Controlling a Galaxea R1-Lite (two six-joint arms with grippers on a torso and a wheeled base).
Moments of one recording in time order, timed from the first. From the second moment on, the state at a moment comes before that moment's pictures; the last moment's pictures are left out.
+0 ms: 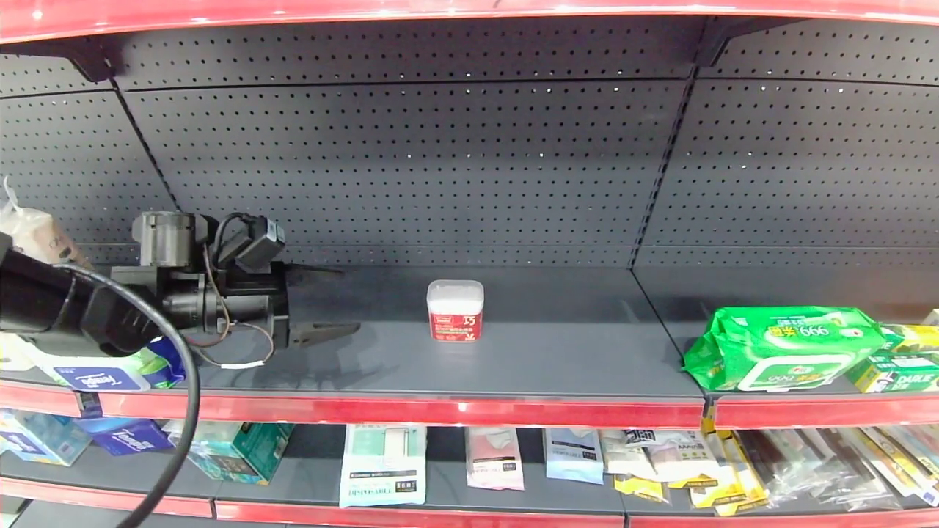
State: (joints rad) left arm 0.00 1.97 -0.96 -0.45 -1.03 0.60; right arm 0.00 0.09 -0.25 0.11 -0.09 -0.15
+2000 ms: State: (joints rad) left arm -0.20 2.49 -1.36 -0.75 -1.04 0.47; right arm -0.02 0.05 -0.22 0.12 -0.10 -0.15
